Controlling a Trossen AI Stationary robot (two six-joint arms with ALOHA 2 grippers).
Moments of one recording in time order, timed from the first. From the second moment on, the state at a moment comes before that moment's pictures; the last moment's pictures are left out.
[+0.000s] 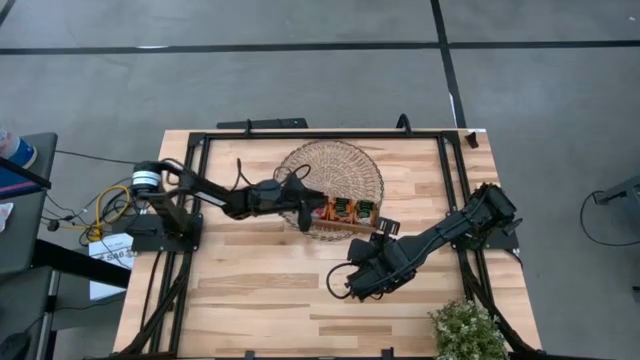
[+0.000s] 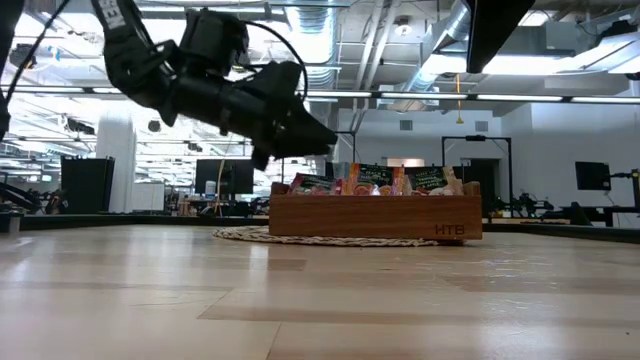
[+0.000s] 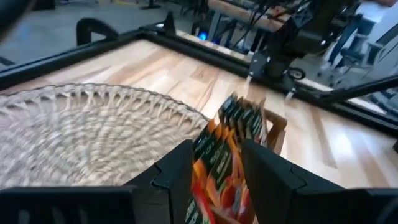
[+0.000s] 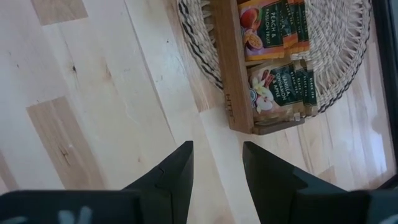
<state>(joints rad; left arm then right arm) 0.12 1.72 0.62 0.93 -0.13 -0.30 0.51 1.89 1.73 -1.46 0.43 0.75</state>
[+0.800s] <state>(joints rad) 0.12 1.67 0.83 0.26 -0.21 -0.19 0.49 1.89 1.73 -1.46 0.44 0.72</state>
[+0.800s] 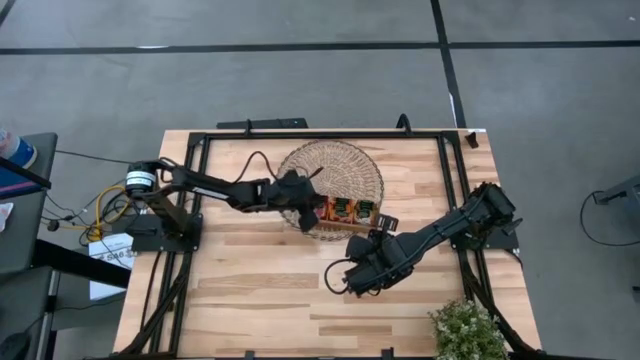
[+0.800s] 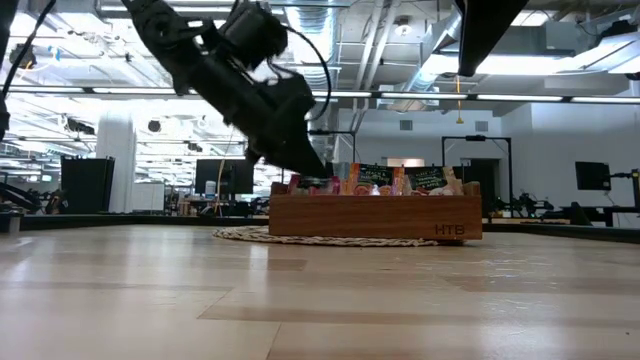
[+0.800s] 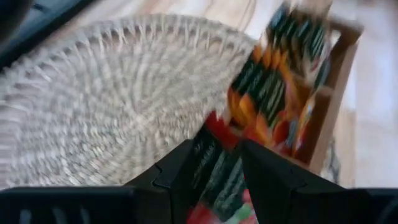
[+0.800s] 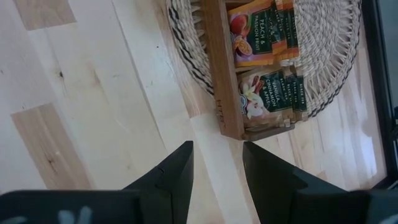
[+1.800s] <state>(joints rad) 0.16 0.81 0.52 -0.01 -0.16 -0.42 0.39 1.24 1.25 -1.15 0.65 0.60</state>
